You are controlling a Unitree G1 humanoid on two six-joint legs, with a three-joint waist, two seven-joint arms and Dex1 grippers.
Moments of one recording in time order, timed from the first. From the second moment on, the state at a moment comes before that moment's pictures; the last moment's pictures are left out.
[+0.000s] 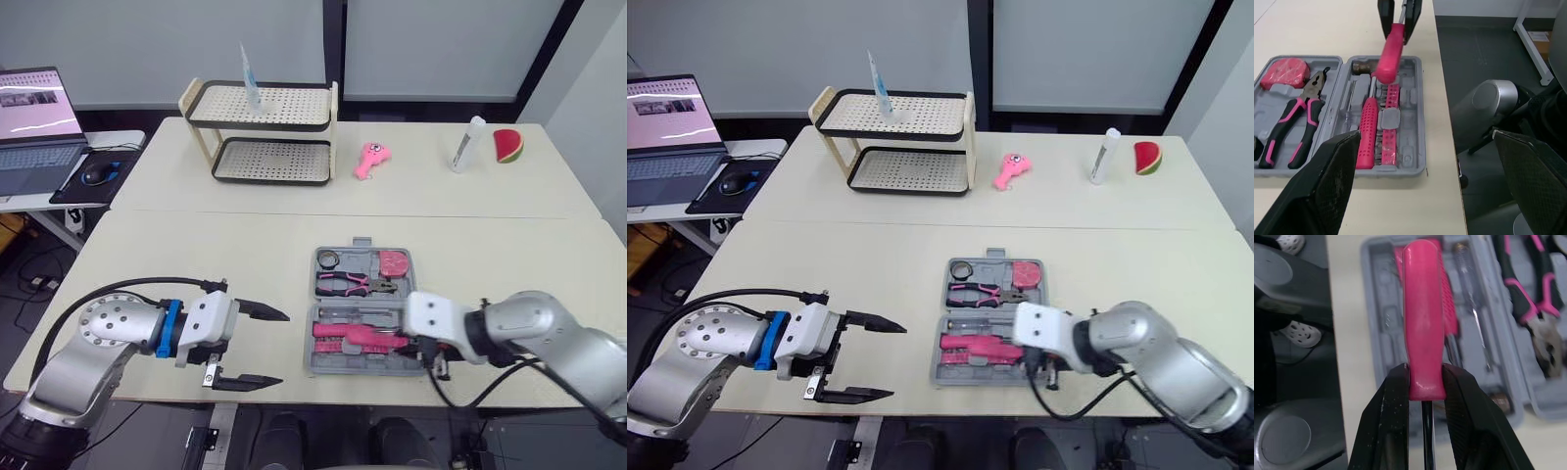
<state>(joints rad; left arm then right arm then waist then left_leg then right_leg) -0.01 0.92 0.01 -0.36 -0.47 0.16 -1.36 -0.38 -0.89 0.47 -0.77 0.23 1.04 0.91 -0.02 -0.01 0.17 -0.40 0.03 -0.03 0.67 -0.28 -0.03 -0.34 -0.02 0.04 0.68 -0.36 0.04</state>
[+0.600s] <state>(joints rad) 0.08 0.98 0.08 -0.38 -0.49 0.17 -1.41 -0.55 -0.70 0.83 -0.68 0.14 1.18 0.73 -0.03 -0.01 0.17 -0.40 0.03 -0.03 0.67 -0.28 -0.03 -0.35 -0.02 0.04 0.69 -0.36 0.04</state>
